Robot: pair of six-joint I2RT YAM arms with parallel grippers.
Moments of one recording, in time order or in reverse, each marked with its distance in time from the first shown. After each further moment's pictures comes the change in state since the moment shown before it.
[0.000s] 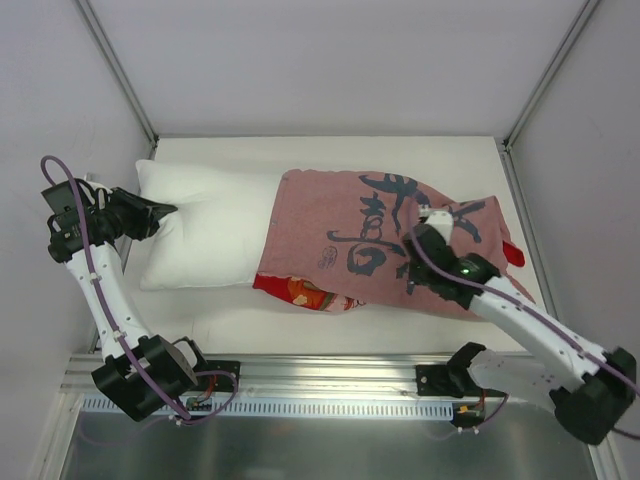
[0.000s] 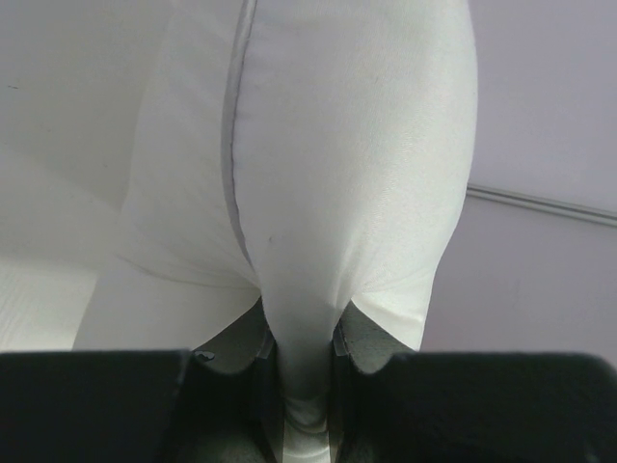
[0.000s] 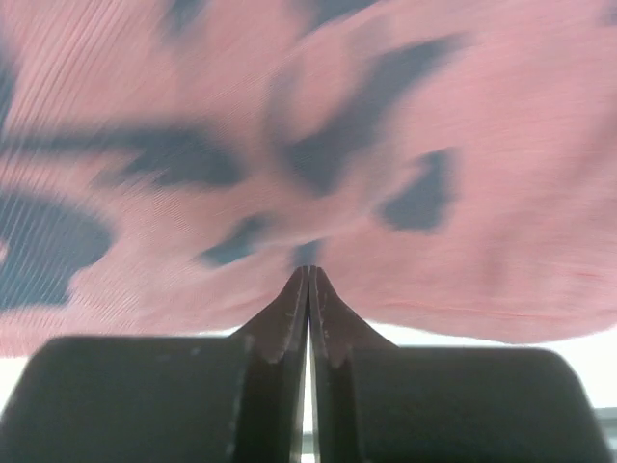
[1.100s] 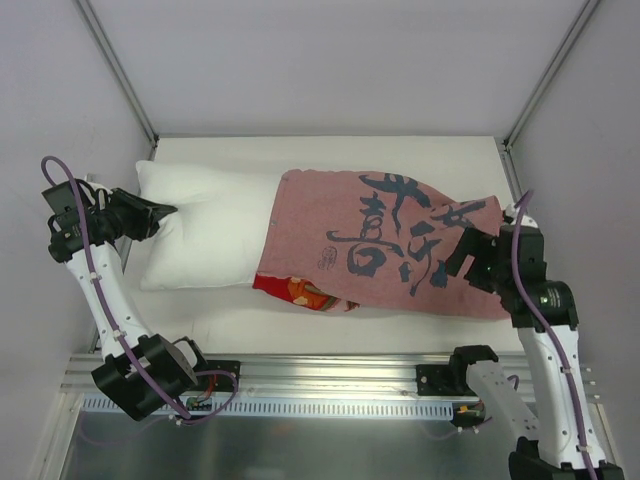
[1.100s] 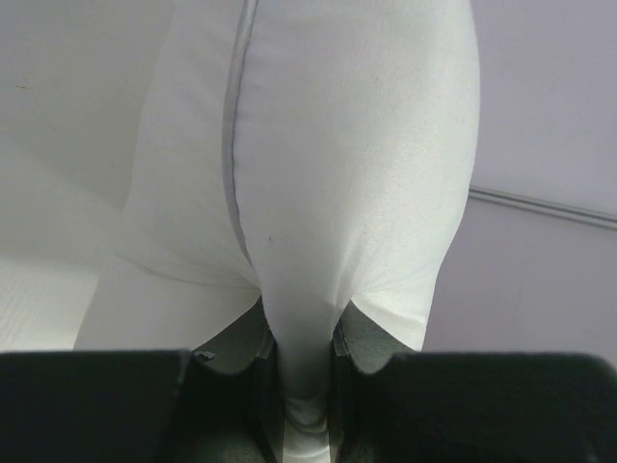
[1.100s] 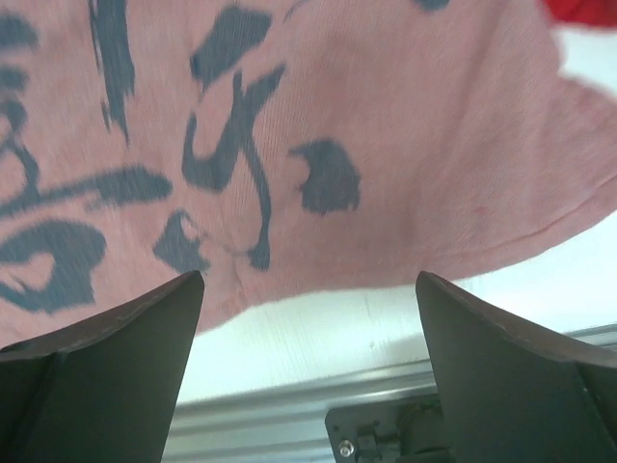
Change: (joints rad) left arm 0.001 0.002 -0.002 -0.001 0.001 0.005; right arm -0.707 -0.323 0.207 -0.272 -0.388 -0.189
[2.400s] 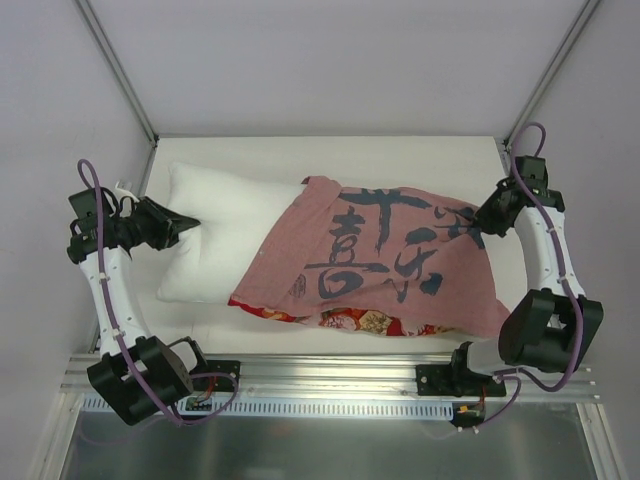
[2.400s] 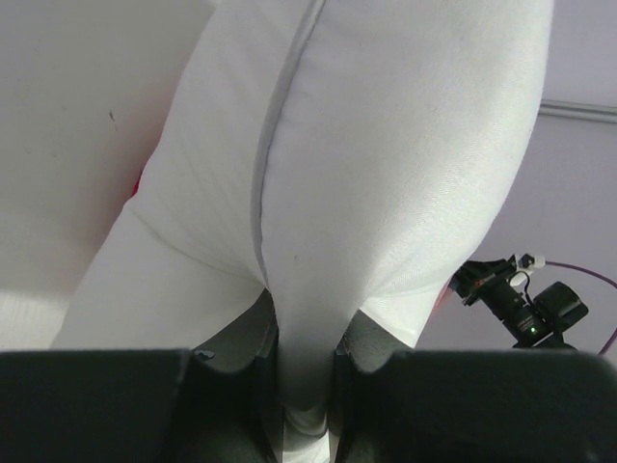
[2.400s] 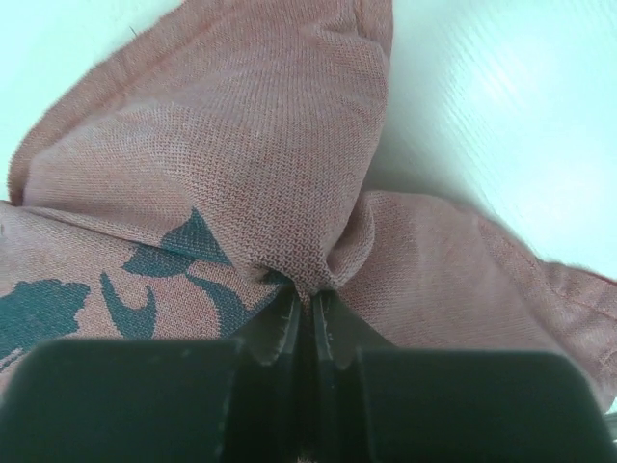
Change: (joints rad) left arm -0.086 -0.016 -0.124 0.017 0.095 0.084; right arm -0.251 0.663 0.201 0.204 -0.108 0.119
